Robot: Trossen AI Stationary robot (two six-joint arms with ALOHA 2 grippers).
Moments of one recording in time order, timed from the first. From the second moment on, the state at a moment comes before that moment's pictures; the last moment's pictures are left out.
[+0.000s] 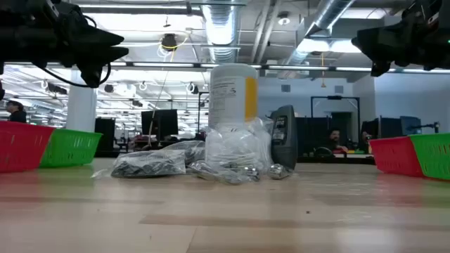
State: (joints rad) left arm -0.08 0.30 0.01 0.38 -0.21 -0.31; right arm -0.07 0.01 0.00 0.22 0.03 0.02
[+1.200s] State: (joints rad) left arm -0.08 0.30 0.01 0.39 -0.24 -0.31; right arm -0.01 0.55 0.05 0.40 0.08 0.18
